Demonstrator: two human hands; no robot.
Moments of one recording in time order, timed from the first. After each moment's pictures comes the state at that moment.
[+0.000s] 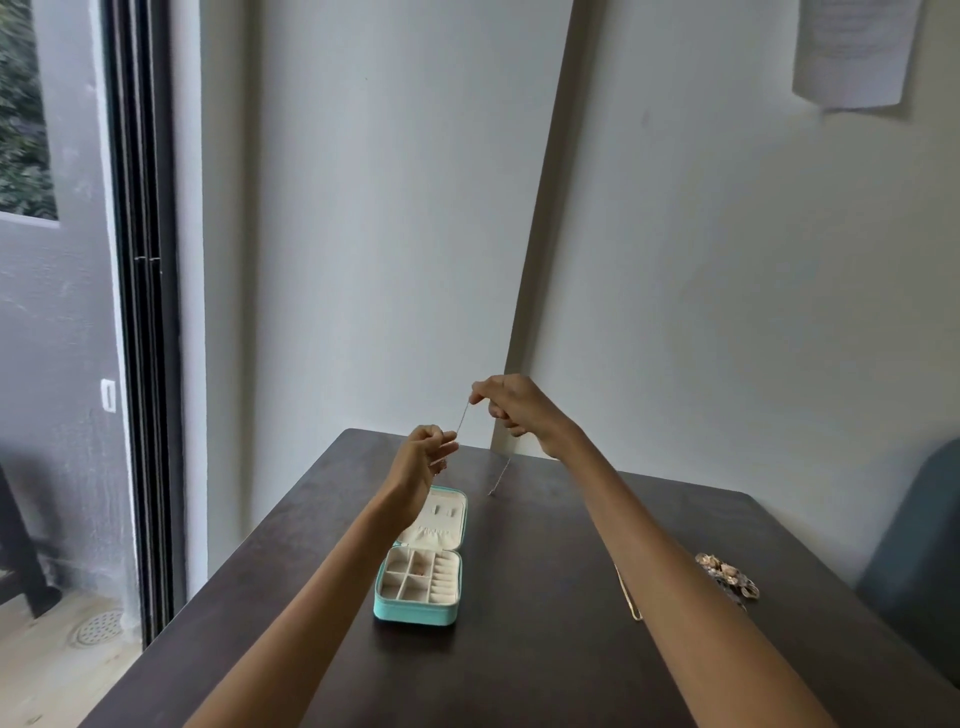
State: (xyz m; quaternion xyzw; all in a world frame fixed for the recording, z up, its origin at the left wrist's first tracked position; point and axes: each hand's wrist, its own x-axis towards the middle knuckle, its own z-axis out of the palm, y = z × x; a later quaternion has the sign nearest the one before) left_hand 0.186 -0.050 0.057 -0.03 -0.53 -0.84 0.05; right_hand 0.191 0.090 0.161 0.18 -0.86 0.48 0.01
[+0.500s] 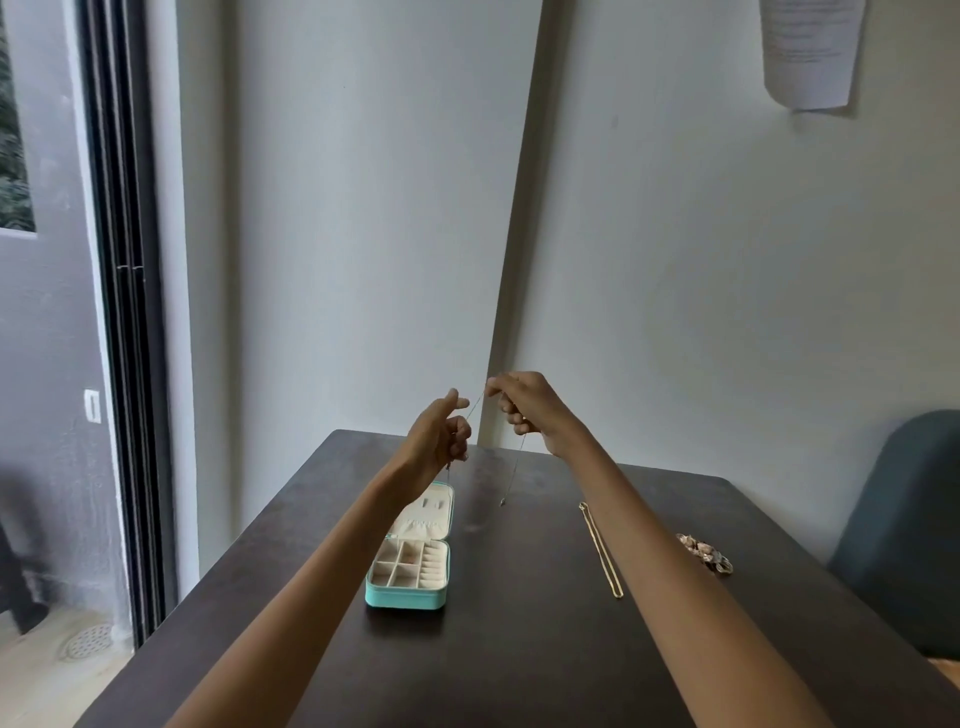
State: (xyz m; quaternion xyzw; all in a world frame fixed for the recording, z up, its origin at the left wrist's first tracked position) left_hand 0.216 -0.030 0.095 -0.14 -0.58 -0.80 -0.01; right_hand 0.213 0.117 0.161 0.12 -0.82 0.56 0.04
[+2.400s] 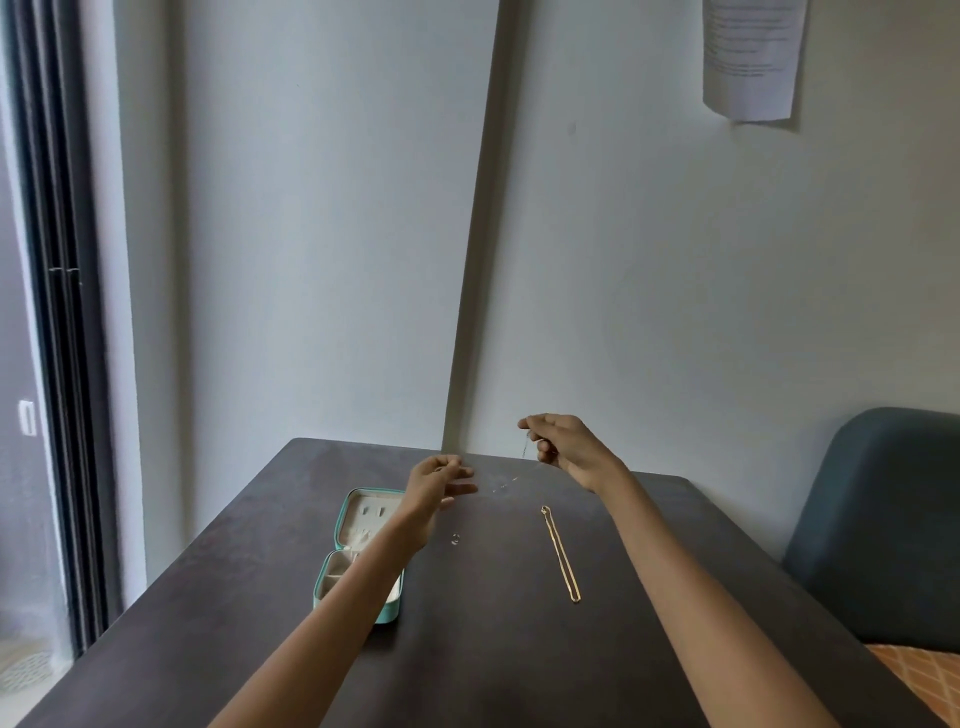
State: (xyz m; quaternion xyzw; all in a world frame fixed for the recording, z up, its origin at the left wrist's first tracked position) left_hand 0.192 0.035 0.038 -0.04 -0.61 -0.79 0.00; right_hand 0.201 0.220 0.124 0.06 -0.76 0.65 0.02
